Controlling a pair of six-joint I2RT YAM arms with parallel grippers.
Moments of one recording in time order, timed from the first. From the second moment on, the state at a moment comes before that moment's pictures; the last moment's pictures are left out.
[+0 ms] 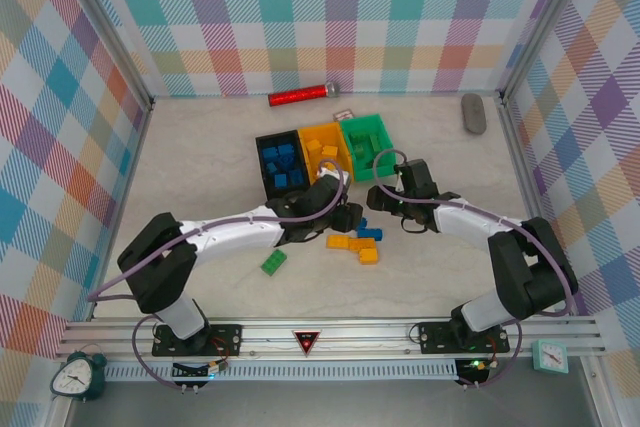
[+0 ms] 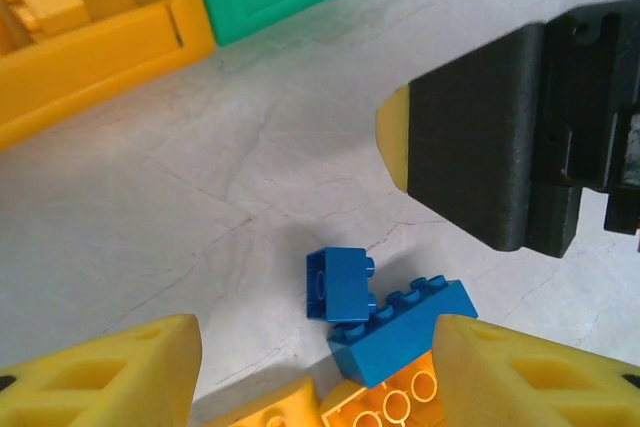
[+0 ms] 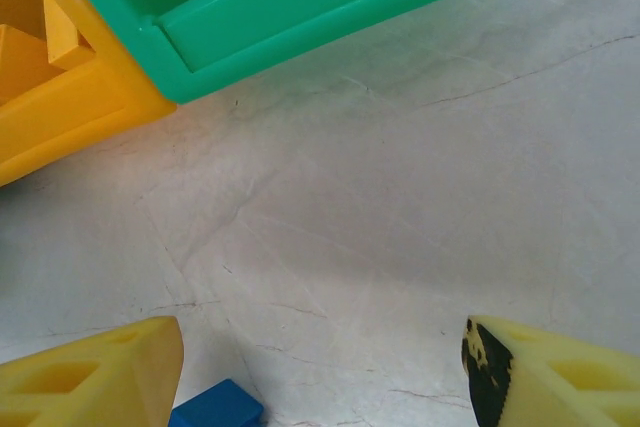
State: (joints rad) left arm -0.93 1.65 1.04 -0.16 -0.13 -0.55; right arm 0.41 1.48 0.73 -0.11 -0.13 0.53
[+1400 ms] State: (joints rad) left arm -0.94 2.00 1.36 -0.43 -0.05 -0.56; right arm 0.33 1.45 0.67 -0.06 -0.19 0.58
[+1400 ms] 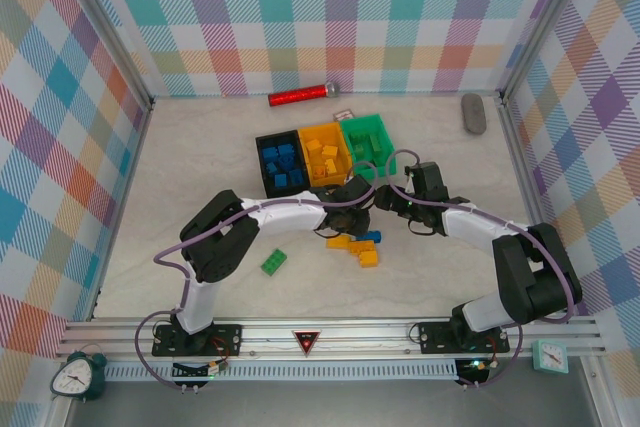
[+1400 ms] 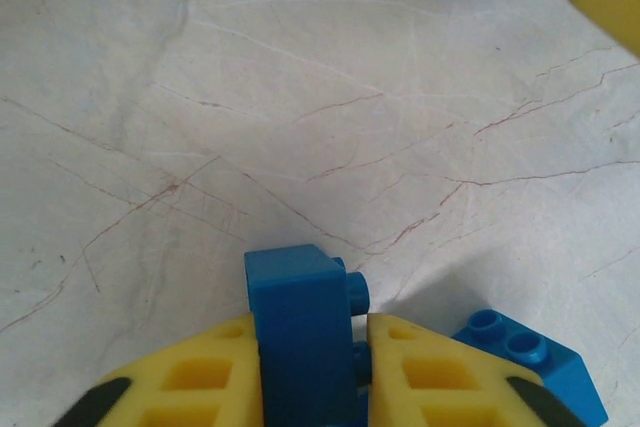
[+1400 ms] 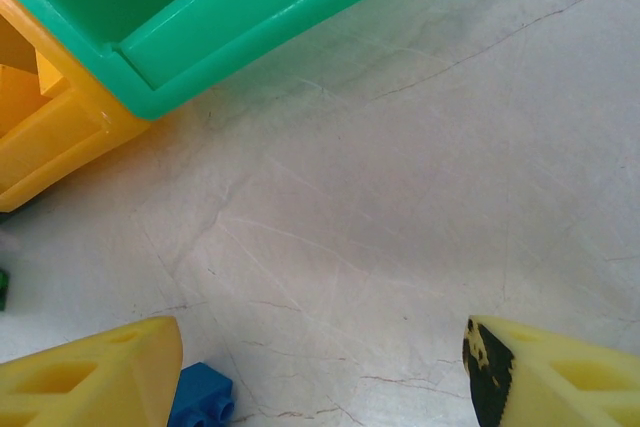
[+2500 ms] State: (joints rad) left arm -0.77 1.64 1.30 -0.56 -0.24 -0.60; right arm 0.33 1.45 0.67 -0.06 -0.21 0.59
